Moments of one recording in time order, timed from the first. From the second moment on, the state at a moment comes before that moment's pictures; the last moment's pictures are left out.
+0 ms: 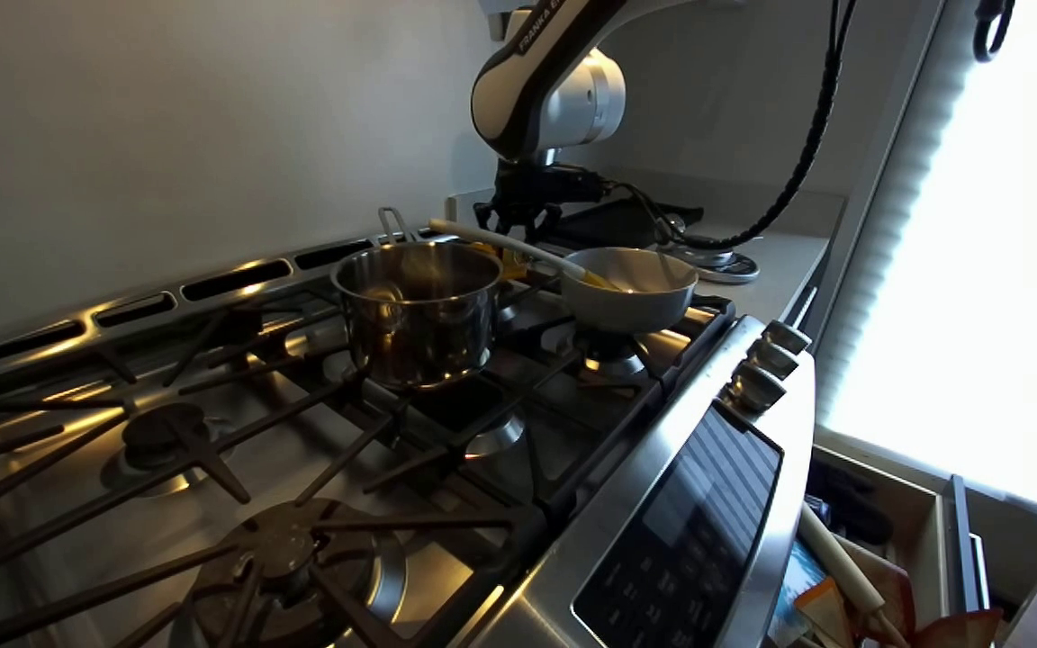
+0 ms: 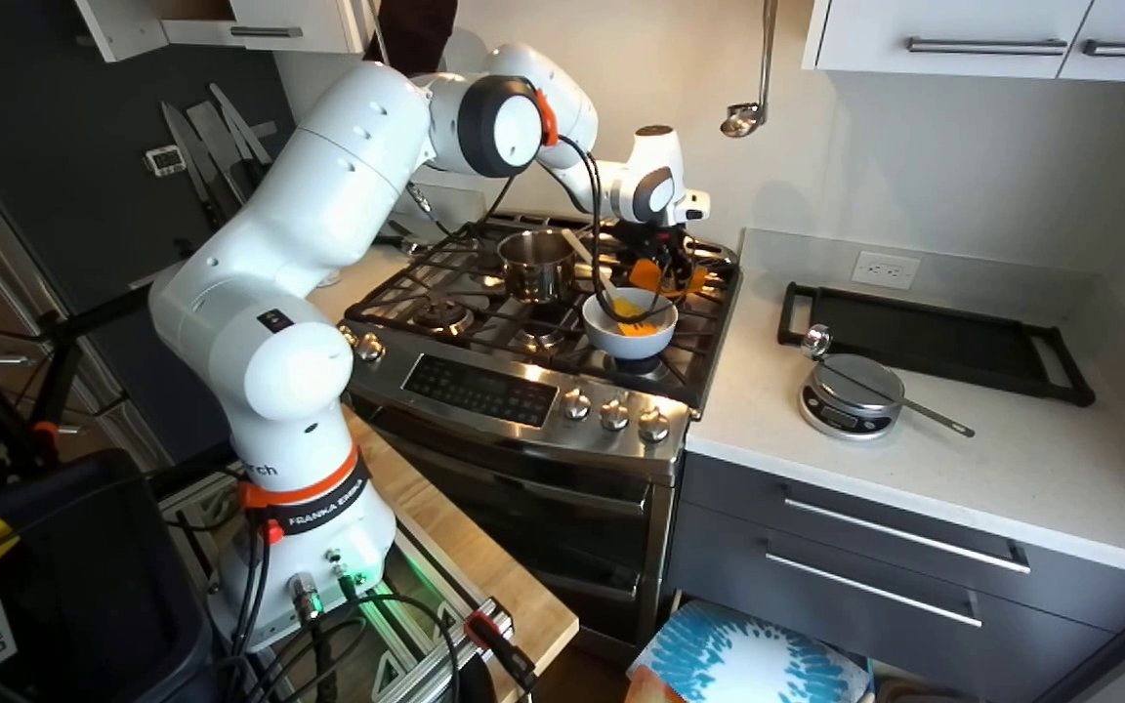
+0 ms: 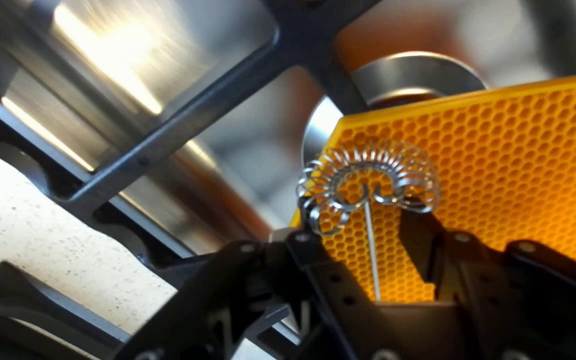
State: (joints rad) arm 0.09 0.86 -0.07 -1.37 -0.03 2.52 0.32
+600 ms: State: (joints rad) arm 0.10 0.87 -0.07 -1.33 -0.03 2.54 0.29
